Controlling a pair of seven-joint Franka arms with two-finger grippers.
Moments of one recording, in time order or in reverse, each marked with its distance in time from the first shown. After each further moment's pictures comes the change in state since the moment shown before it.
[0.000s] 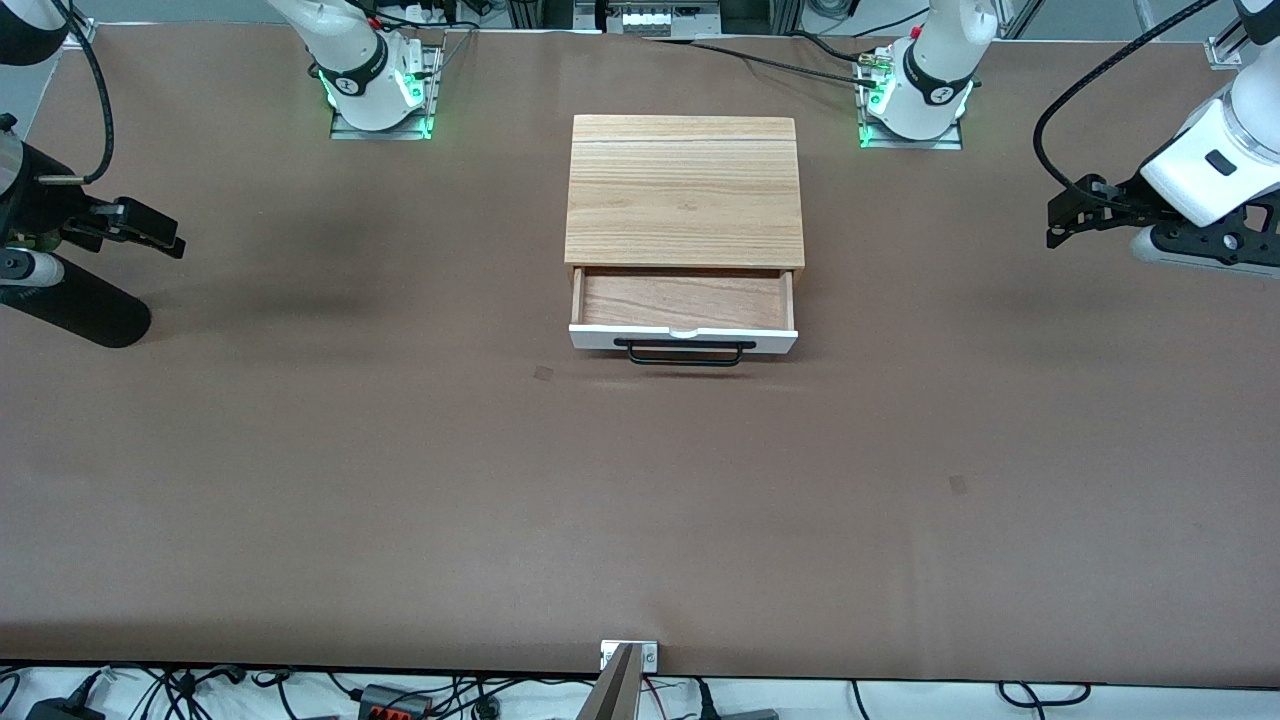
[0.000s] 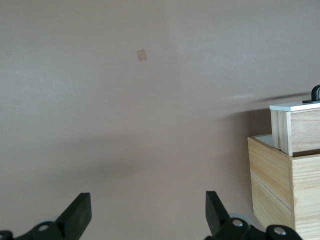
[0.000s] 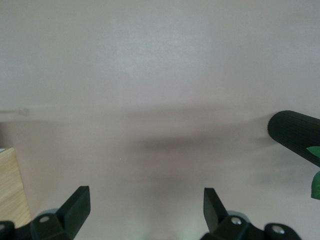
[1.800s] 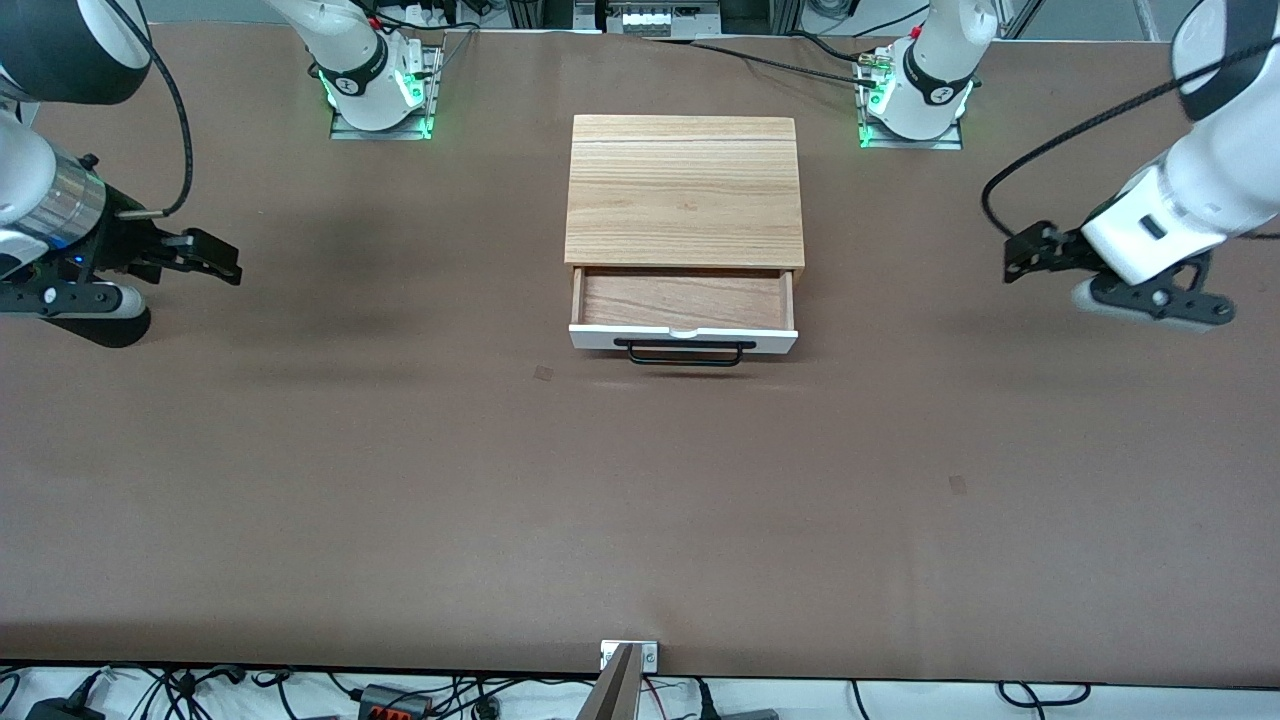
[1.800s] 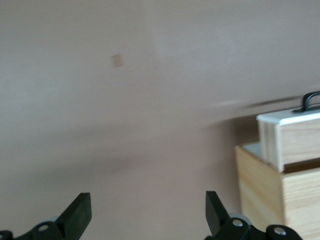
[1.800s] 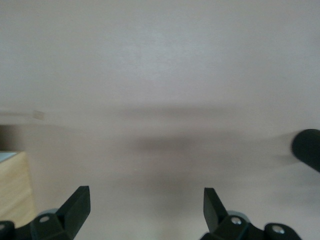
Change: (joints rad) left arm -0.026 0.124 -0.017 0.001 -0.075 0.105 0.001; right arm 0.074 0.074 0.014 0.007 0.044 0.073 0.040
